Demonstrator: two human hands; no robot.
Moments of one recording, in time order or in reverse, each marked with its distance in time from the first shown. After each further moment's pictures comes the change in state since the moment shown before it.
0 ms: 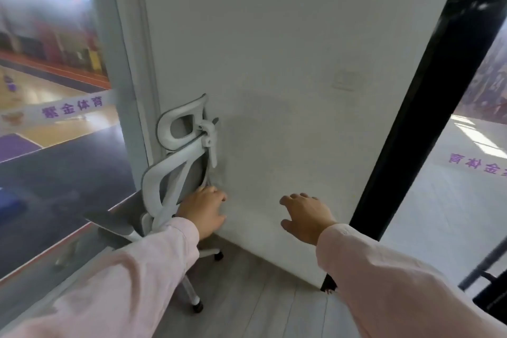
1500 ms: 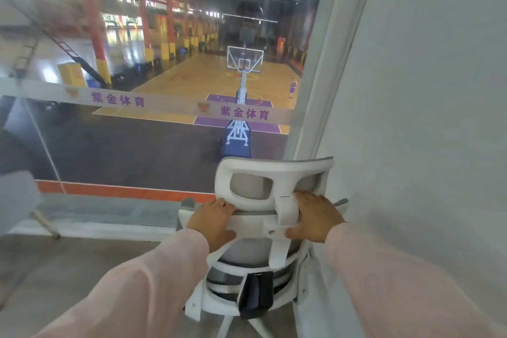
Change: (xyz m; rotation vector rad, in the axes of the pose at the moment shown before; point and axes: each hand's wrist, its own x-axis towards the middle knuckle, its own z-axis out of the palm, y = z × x) left_hand 0.292 -0.119 0.046 0.110 0.093 -1.006; right_hand 0.562 -0.003 0.019 0.162 -0.127 -0.971
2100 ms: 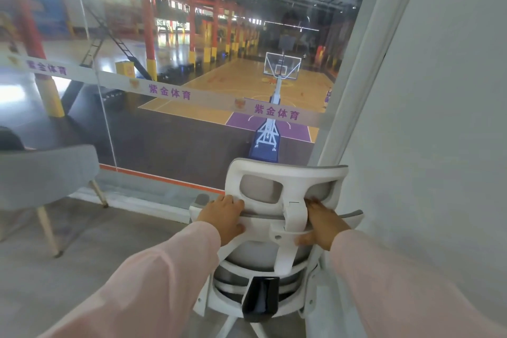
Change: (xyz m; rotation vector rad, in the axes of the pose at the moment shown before) left_hand -0.104 0.020 -0.002 0.057 0.039 -0.134; right_hand -0.077 -0.026 0.016 0.111 -0.136 -0.078
